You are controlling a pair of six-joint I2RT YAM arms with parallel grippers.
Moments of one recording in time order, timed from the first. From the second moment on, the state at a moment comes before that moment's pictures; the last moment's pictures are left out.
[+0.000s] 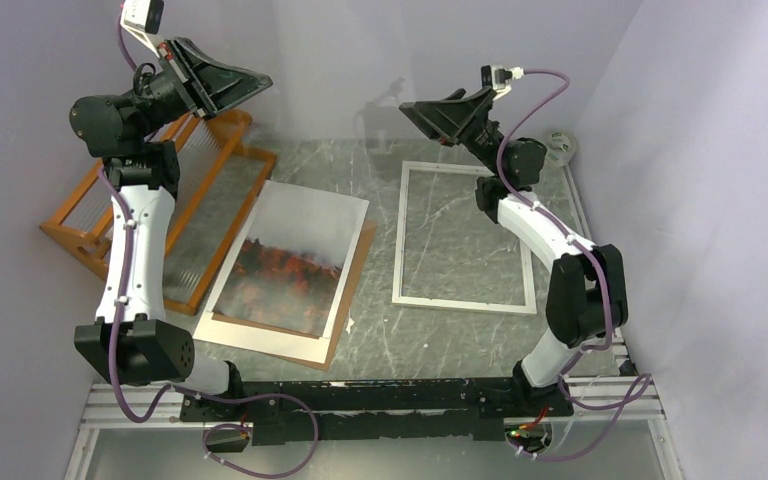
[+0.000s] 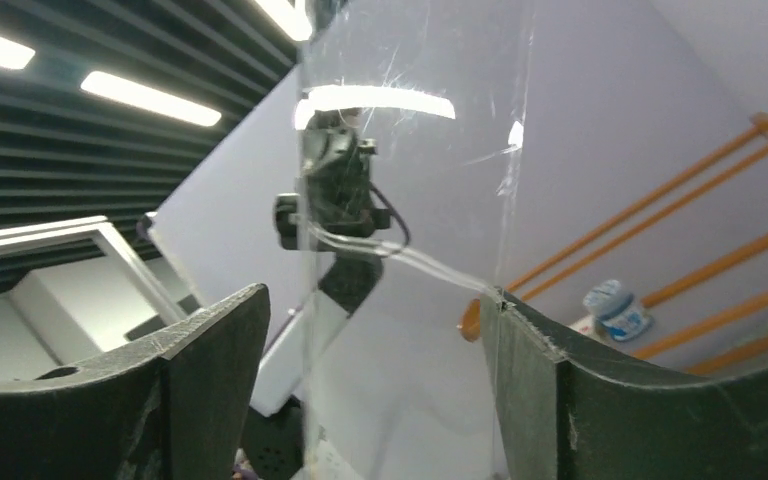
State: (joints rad) left arm 0.09 1.44 1.66 0.72 1.14 -1.56; right arm 0.29 1.66 1.26 1.25 -0.69 1.55
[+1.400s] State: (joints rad) left arm 0.09 1.44 1.70 0.35 1.20 -1.26; right arm 0.24 1.68 1.34 1.26 -0.83 1.68
